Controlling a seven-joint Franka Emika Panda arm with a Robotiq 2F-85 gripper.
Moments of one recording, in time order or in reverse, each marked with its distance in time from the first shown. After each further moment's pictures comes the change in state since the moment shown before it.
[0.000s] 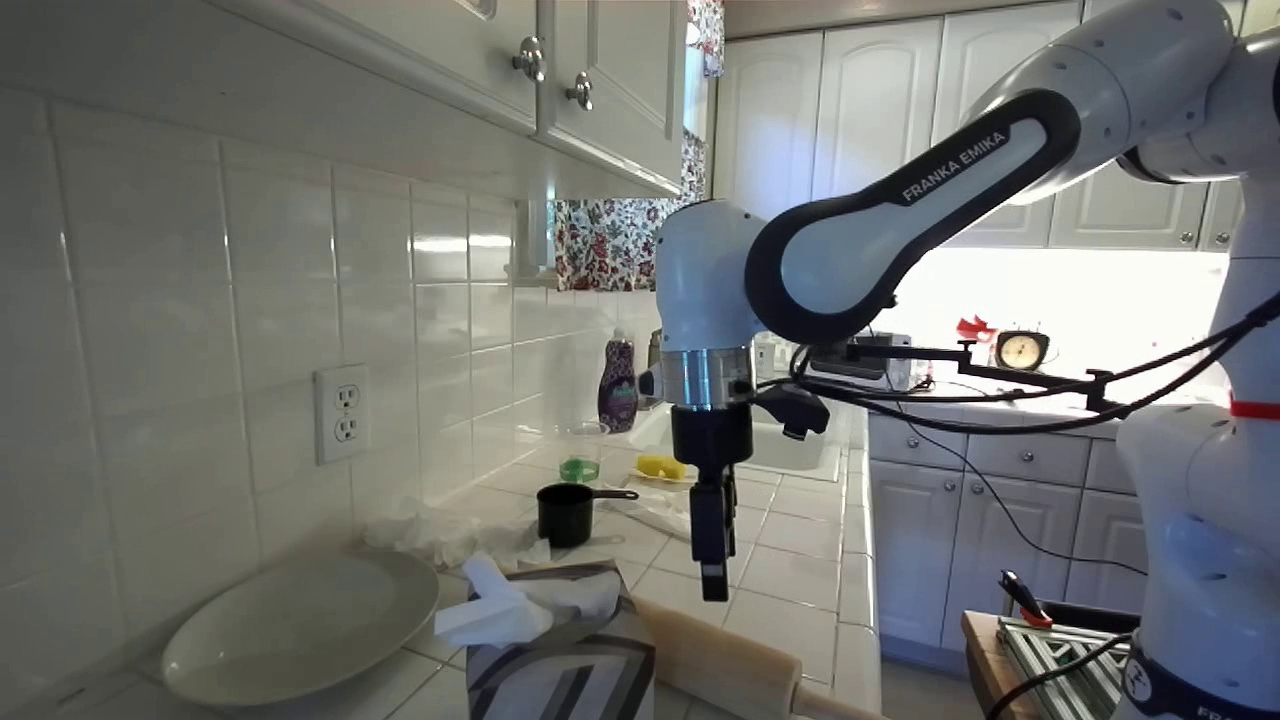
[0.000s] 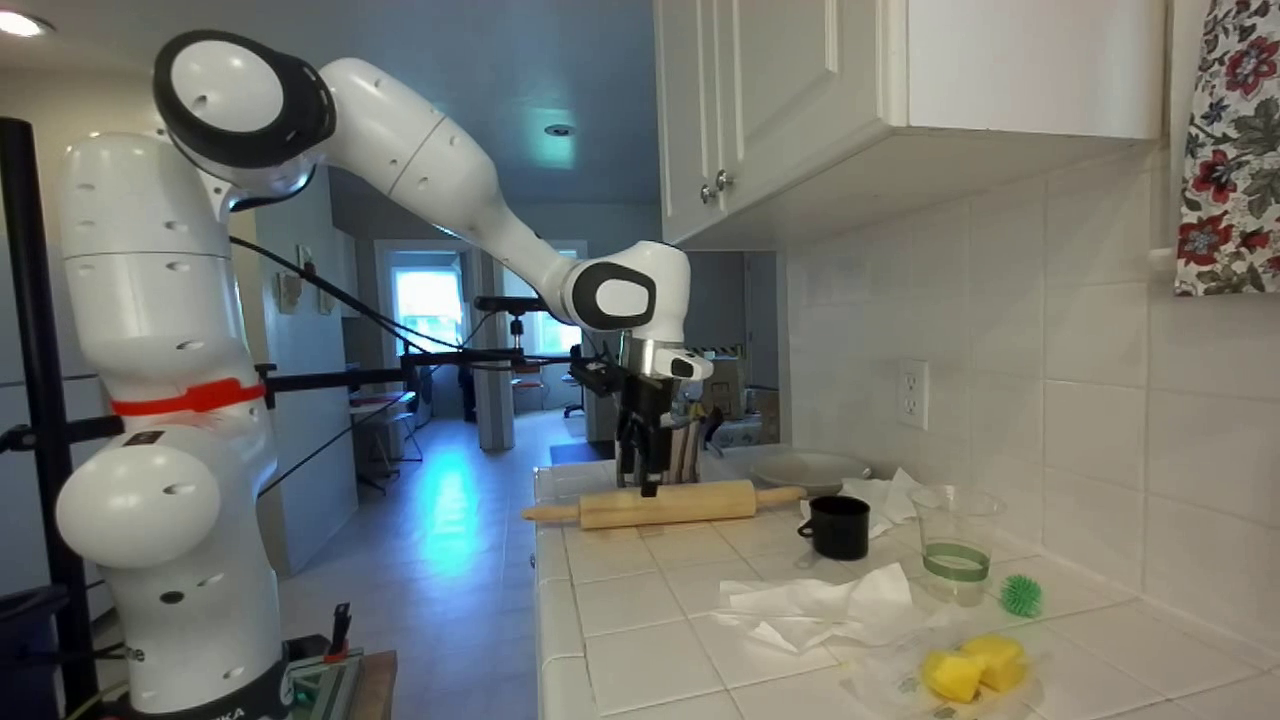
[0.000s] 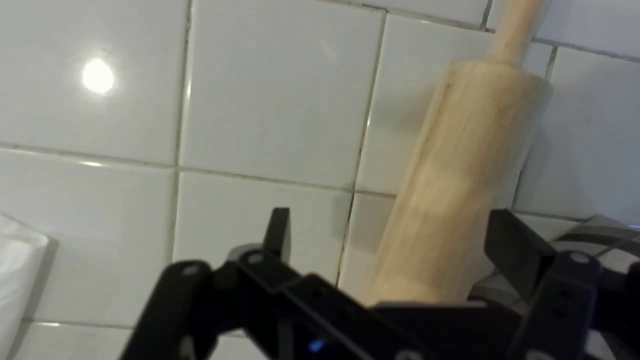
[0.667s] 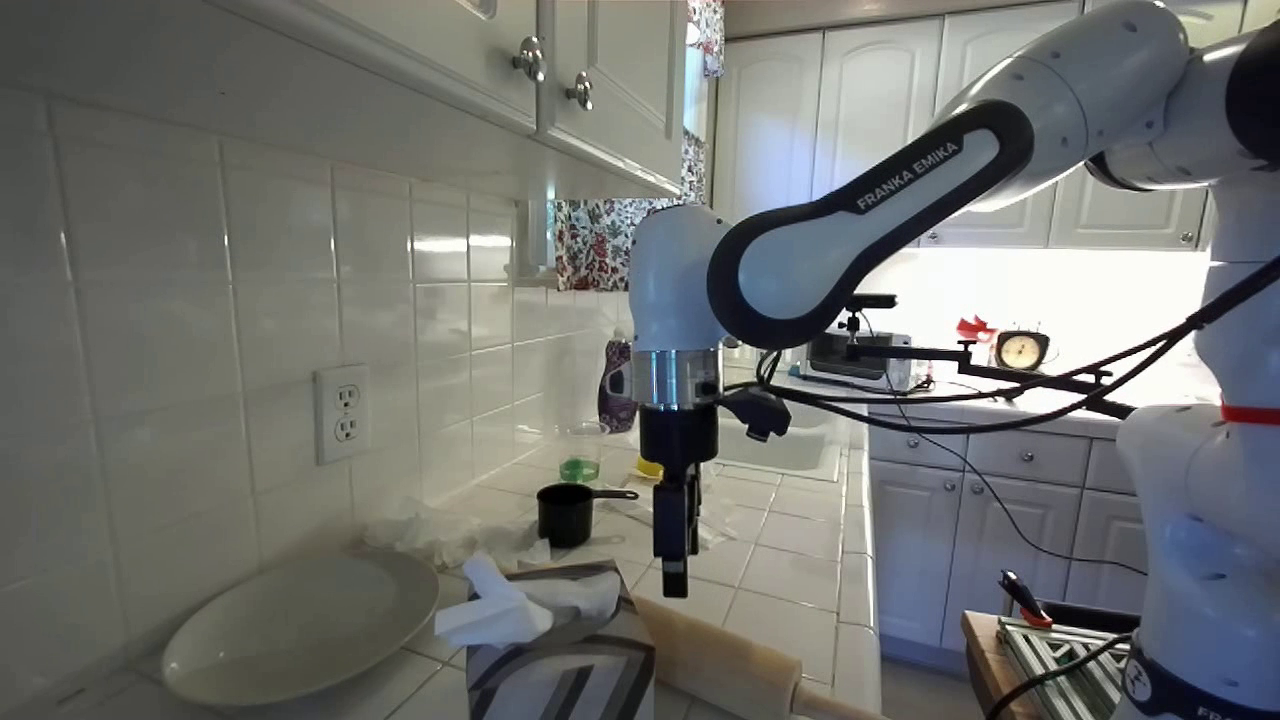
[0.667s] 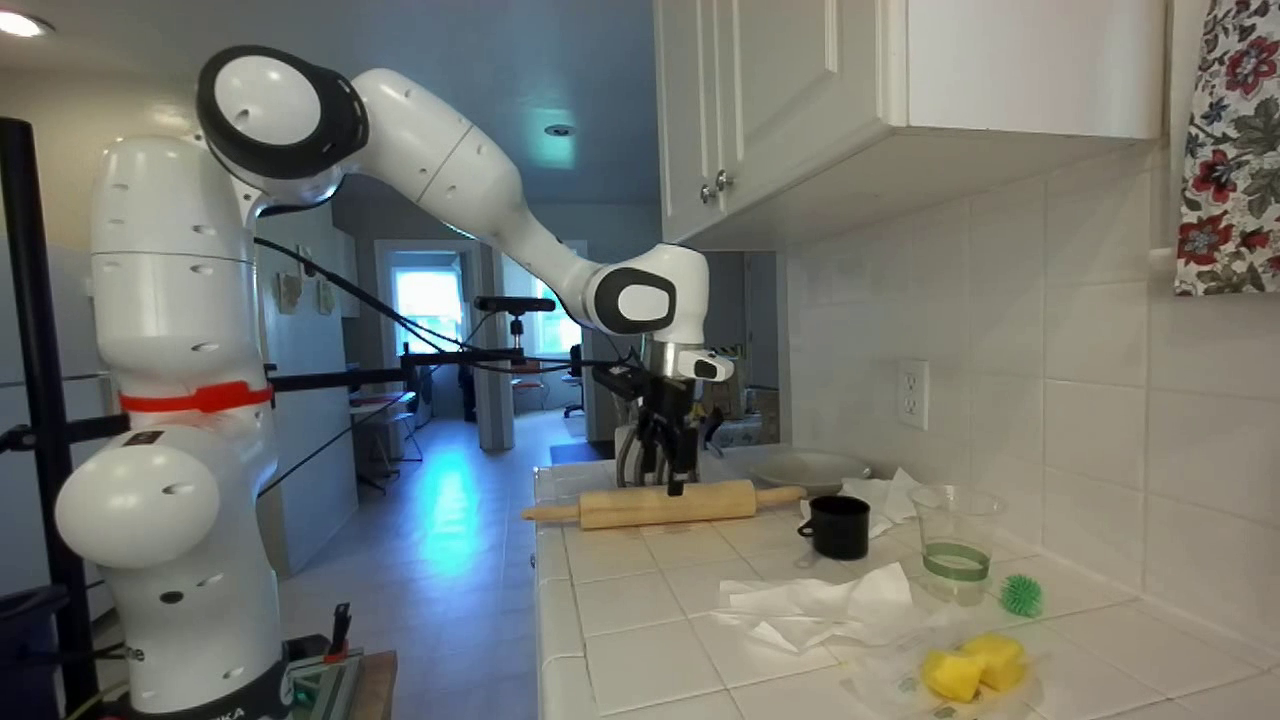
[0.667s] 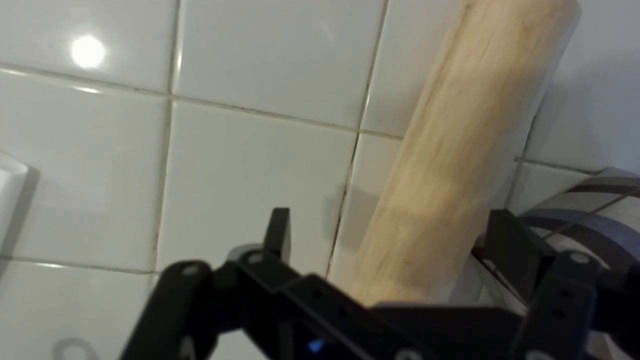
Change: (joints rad) arm -0.003 0.084 -0.009 0.084 0.001 0.034 -0.047
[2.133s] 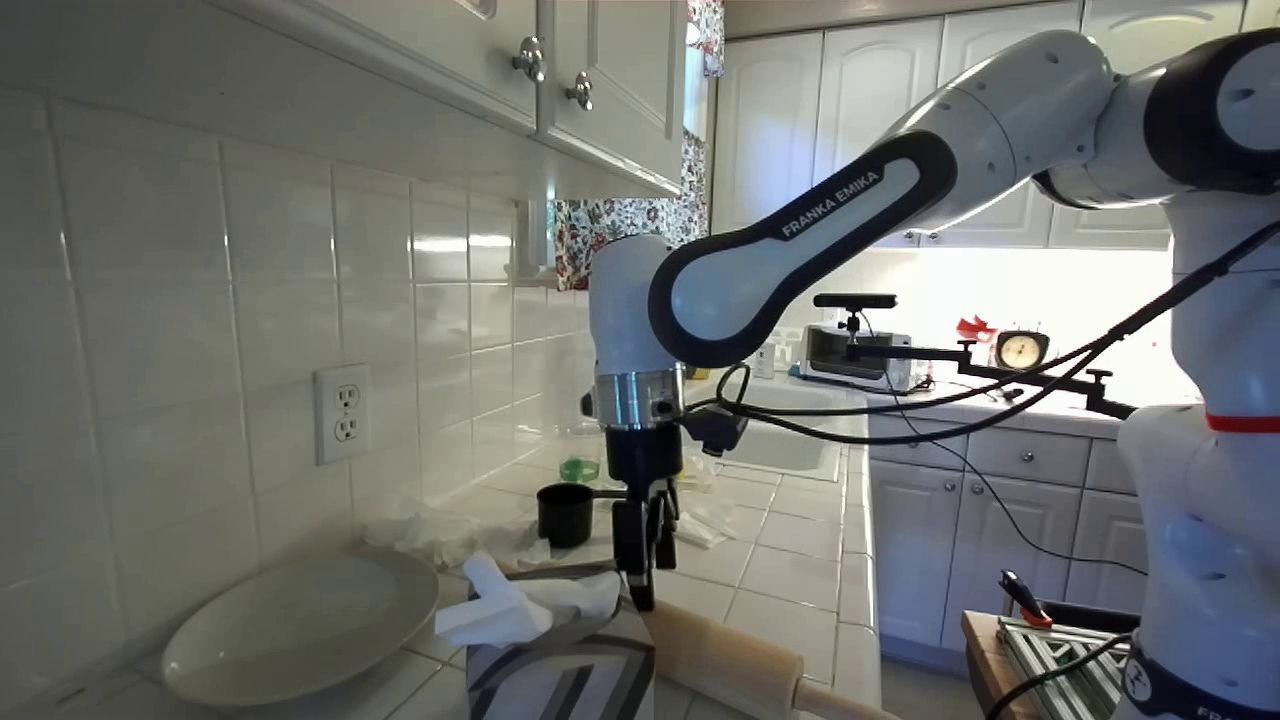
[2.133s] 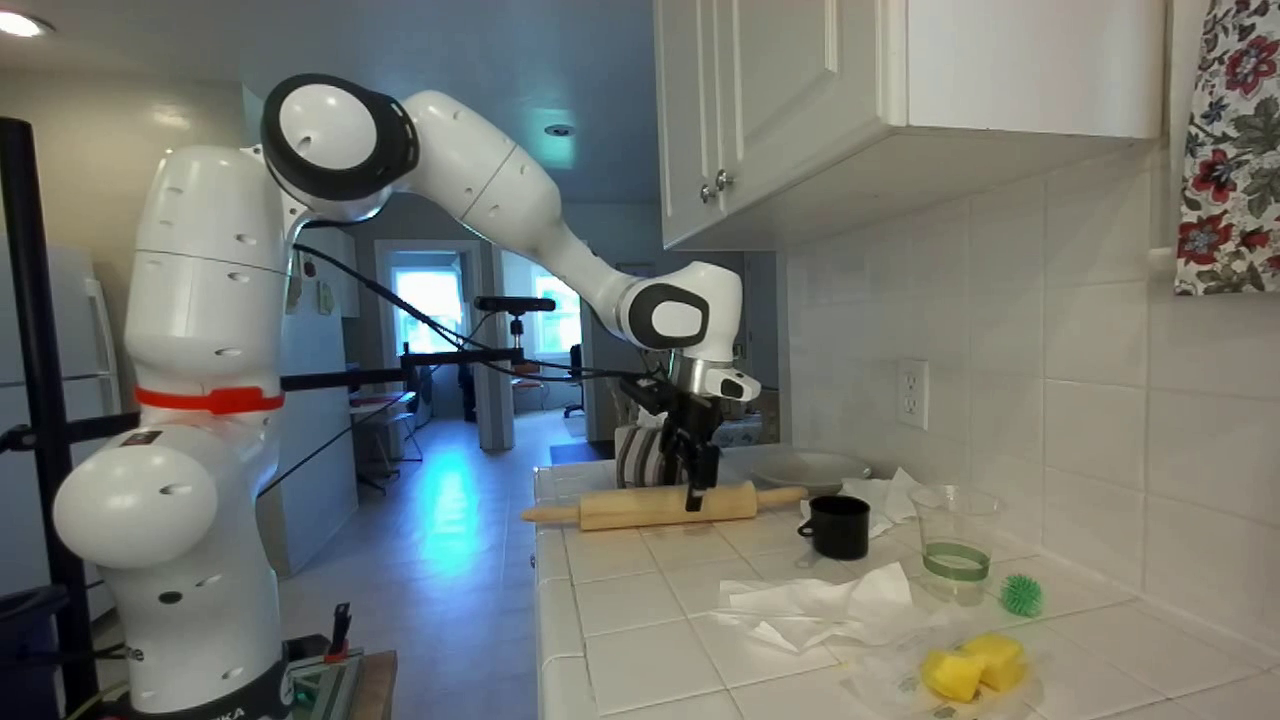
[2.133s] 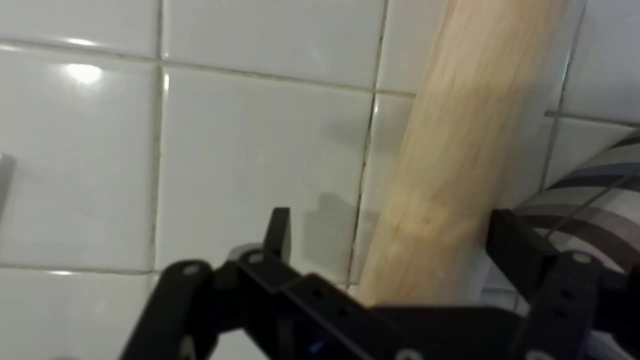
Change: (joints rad) arm -0.013 0.143 -0.018 0.130 0.016 -0.050 0.034
